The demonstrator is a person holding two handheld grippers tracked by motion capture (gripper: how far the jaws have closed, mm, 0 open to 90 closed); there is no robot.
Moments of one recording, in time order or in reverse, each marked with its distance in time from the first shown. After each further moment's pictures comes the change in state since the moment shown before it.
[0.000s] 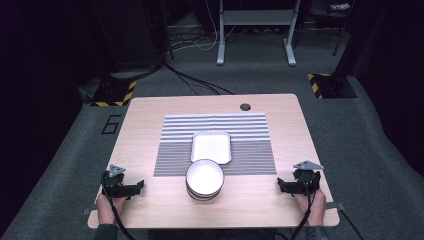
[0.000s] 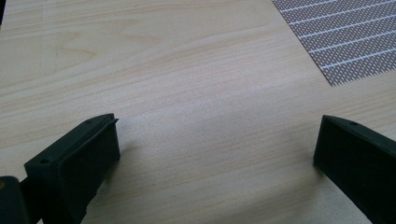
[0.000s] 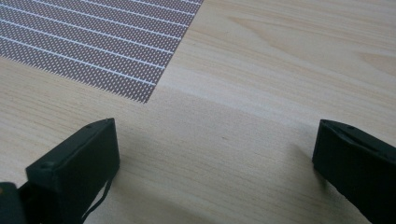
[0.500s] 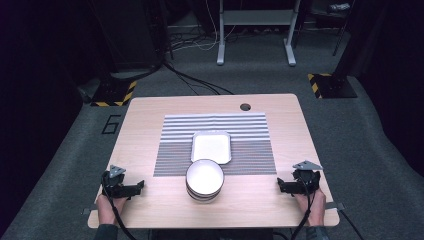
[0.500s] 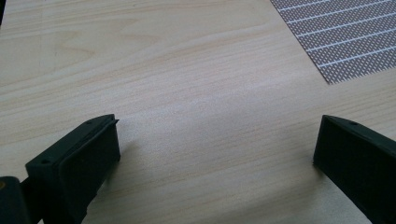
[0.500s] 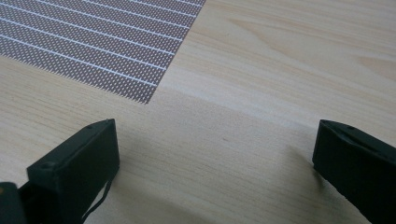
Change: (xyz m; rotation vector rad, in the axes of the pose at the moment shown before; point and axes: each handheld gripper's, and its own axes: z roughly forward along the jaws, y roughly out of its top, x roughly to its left) left arm -0.002 -0.001 -0.001 0.001 0.004 0.003; right arm 0.002 0.001 -0.001 -0.003 -0.012 -0.017
